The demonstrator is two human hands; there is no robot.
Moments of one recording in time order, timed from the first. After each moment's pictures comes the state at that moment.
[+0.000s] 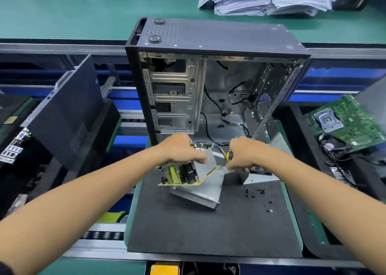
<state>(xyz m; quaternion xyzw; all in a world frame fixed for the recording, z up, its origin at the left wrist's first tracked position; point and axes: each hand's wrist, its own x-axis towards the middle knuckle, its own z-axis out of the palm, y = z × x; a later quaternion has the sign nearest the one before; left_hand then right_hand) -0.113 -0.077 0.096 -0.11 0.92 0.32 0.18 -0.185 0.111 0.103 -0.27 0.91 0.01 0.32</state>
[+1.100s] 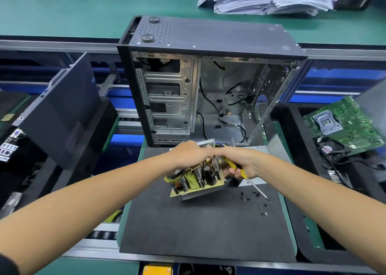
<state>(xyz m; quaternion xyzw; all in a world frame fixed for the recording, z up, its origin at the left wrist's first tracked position) -0.120 -0.039 0.088 -0.16 0.86 0.43 0.22 -0.194 0.116 0.064 0.03 0.73 -0.41 0.54</state>
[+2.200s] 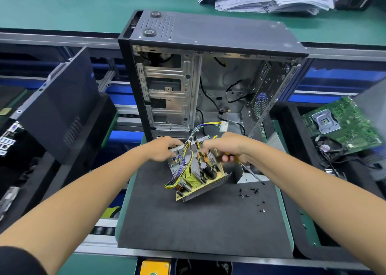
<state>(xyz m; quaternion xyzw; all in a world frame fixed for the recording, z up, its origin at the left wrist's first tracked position) -0.124 -0.120 0.044 -0.01 0.93 0.28 0.24 -0.195 0.094 0.091 -0.06 0.84 -0.32 0.44</state>
